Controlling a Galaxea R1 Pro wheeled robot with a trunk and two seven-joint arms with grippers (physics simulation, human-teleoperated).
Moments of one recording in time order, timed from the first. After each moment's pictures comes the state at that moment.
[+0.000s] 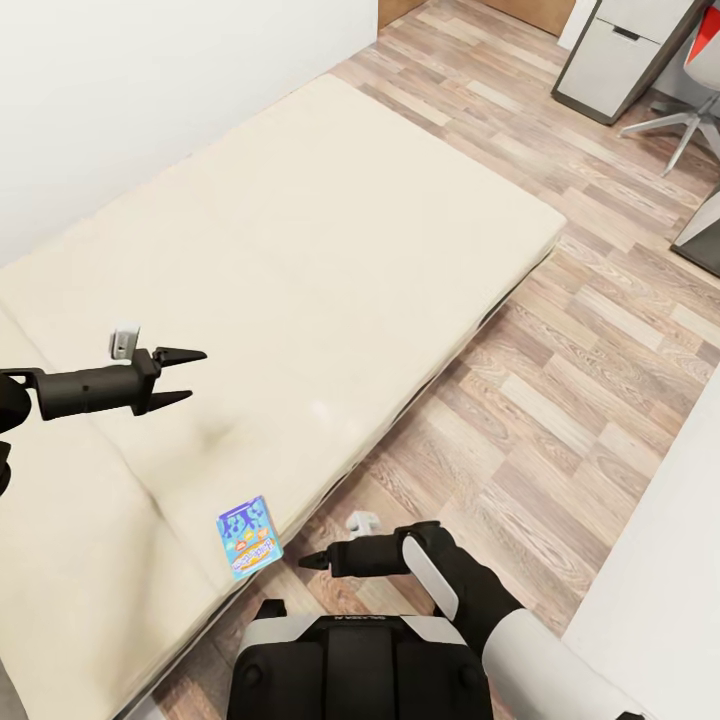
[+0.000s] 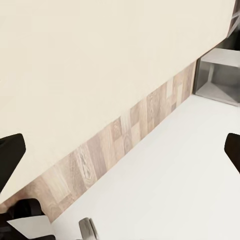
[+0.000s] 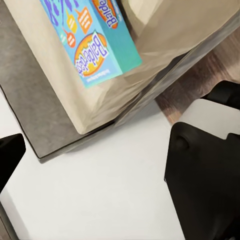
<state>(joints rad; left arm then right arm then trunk) -0.84 0.55 0.01 -1.47 2.08 1.05 0.65 -0.68 0.11 0.50 -0.77 -0.59 0.72 0.45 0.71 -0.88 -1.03</state>
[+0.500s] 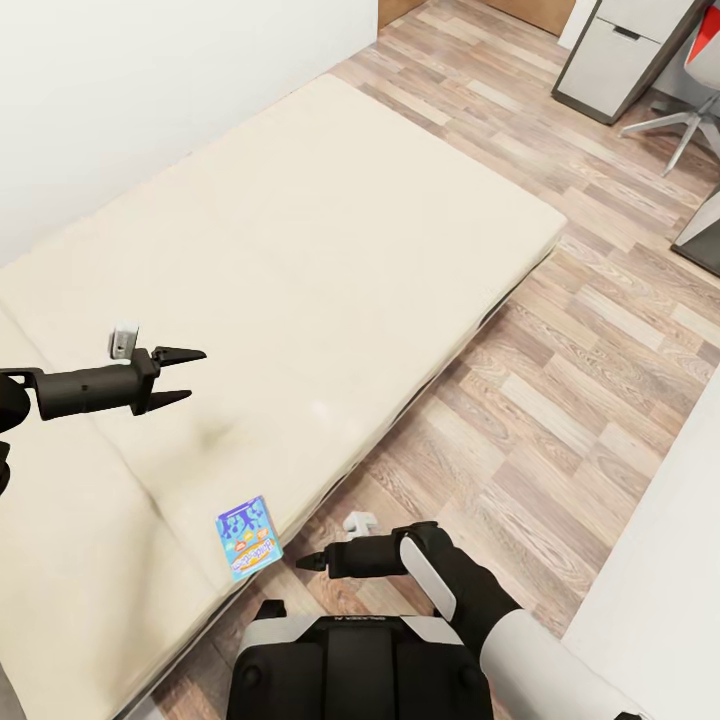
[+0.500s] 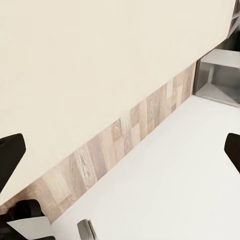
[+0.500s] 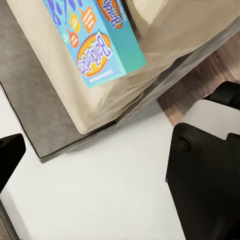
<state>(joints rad) -0.84 0.55 0.02 -1.47 2.08 1.05 0.65 -0.68 0.12 0.51 -0.77 -0.59 0.72 0.45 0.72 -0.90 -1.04</state>
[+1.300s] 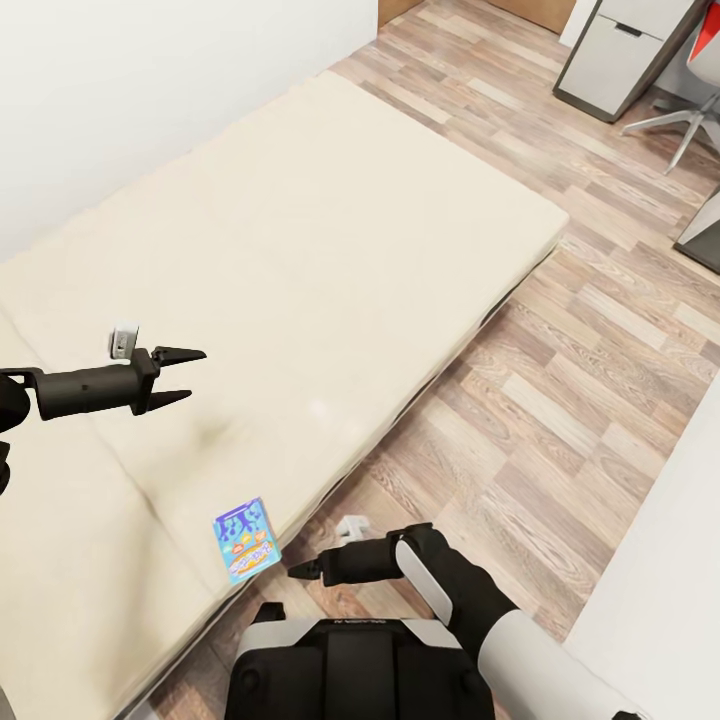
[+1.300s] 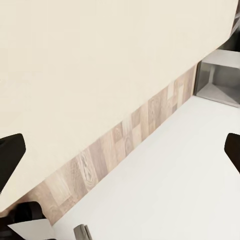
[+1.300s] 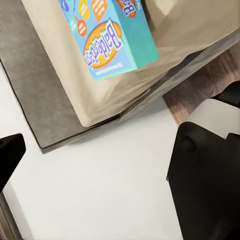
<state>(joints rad) -0.84 0.55 0.02 -1.47 2.08 1.05 0.65 -0.68 0.12 0.55 -0.78 -0.56 0.72 0.51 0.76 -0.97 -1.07</state>
